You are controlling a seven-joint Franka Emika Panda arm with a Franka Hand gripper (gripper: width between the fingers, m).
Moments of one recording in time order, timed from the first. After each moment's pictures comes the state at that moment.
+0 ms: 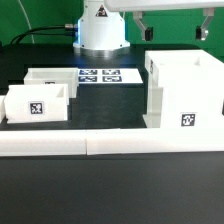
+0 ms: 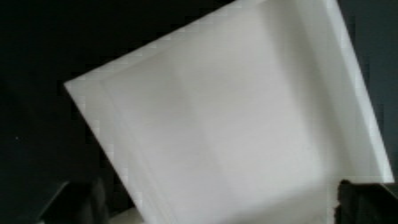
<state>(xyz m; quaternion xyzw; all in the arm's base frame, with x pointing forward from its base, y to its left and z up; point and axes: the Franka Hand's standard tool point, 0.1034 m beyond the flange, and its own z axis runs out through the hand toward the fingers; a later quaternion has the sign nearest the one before) 0.592 0.077 0.145 -0.99 0.13 0.03 0.05</state>
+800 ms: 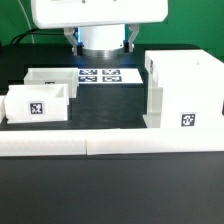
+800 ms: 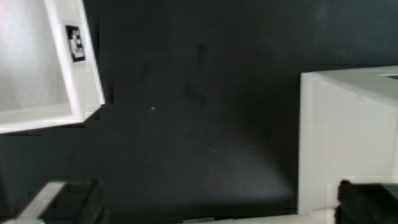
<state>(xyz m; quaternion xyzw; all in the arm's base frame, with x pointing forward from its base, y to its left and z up) 0.558 -0.024 0.118 -1.00 0.02 0.02 0.03</state>
